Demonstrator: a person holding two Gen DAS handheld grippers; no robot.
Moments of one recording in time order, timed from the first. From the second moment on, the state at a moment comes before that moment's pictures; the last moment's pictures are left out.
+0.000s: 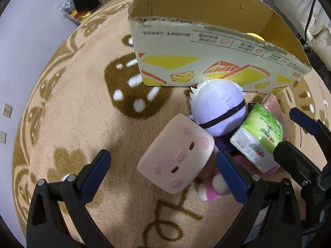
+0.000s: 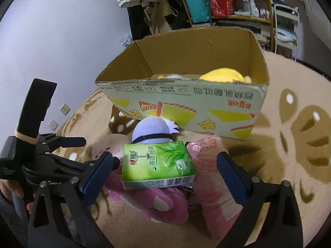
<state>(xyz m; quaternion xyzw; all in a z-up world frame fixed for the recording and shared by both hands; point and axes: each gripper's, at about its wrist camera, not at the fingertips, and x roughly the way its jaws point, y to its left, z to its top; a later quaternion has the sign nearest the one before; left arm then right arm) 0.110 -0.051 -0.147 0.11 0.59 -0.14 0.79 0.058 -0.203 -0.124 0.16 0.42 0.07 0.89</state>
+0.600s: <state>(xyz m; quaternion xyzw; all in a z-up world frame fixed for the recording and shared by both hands) 0.118 -0.047 -0.161 0.10 0.60 -0.14 0.78 0.062 -0.202 -0.134 0.16 0.44 0.08 0.88</state>
